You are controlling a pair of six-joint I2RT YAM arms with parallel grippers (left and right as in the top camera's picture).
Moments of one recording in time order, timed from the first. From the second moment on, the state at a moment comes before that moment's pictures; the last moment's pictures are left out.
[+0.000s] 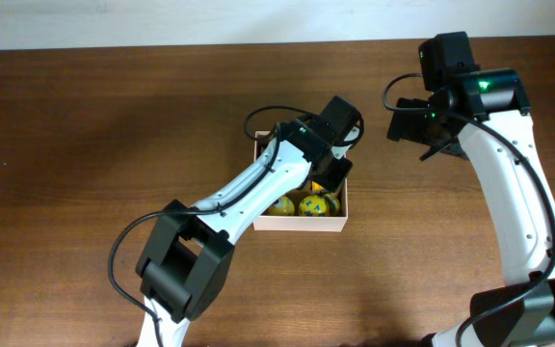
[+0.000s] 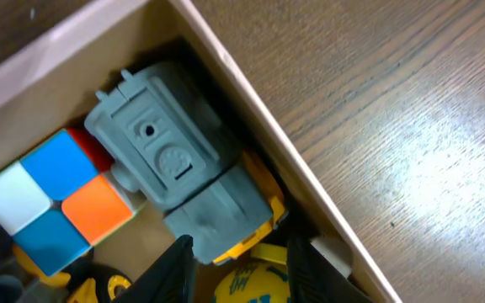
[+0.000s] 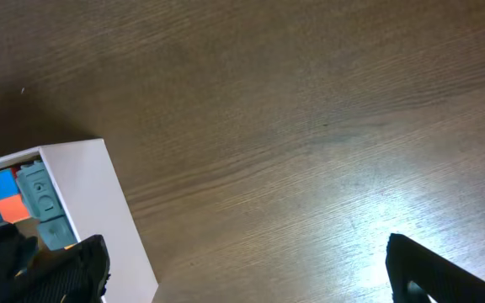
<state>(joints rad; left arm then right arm) -0.73 2.11 1.76 -0.85 0.05 -0.07 0.11 1.71 1.77 -1.33 0.20 0.45</state>
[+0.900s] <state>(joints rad) -0.70 2.11 1.89 -0.99 -0.06 -0.07 0.11 1.71 1.77 -1.33 0.20 0.45</state>
